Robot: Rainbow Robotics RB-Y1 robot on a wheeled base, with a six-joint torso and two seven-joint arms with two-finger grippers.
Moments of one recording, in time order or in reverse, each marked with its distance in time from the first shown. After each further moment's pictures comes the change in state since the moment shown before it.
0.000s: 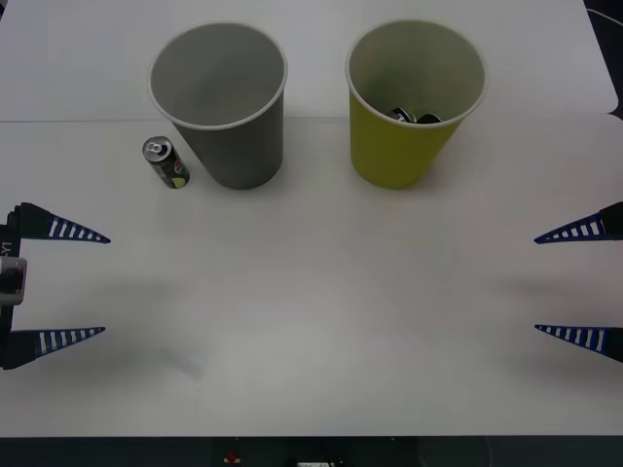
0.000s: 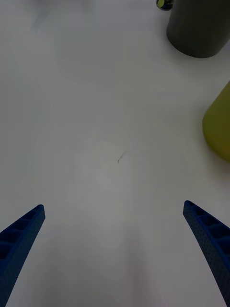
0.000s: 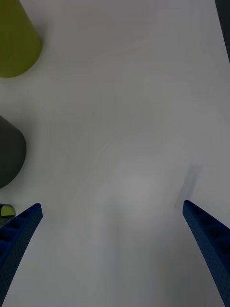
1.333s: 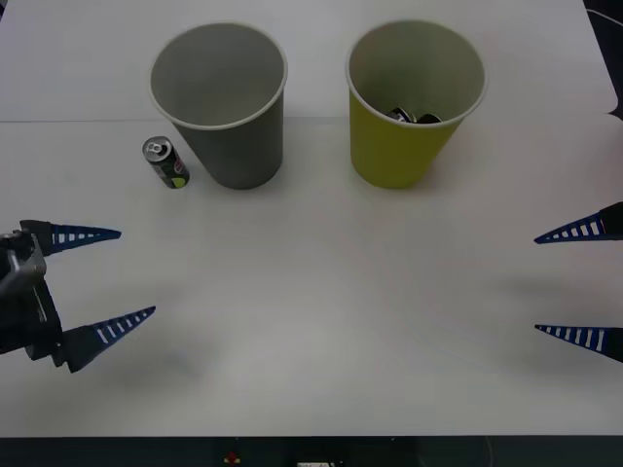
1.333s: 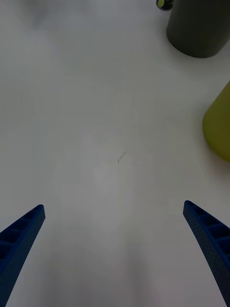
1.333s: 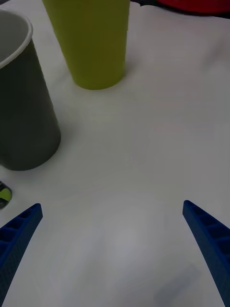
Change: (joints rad) right arm 0.000 0.000 0.000 0.000 0.000 0.000 0.000; left arm 0.237 -0.032 -0.099 -0.174 0.142 0.525 0.303
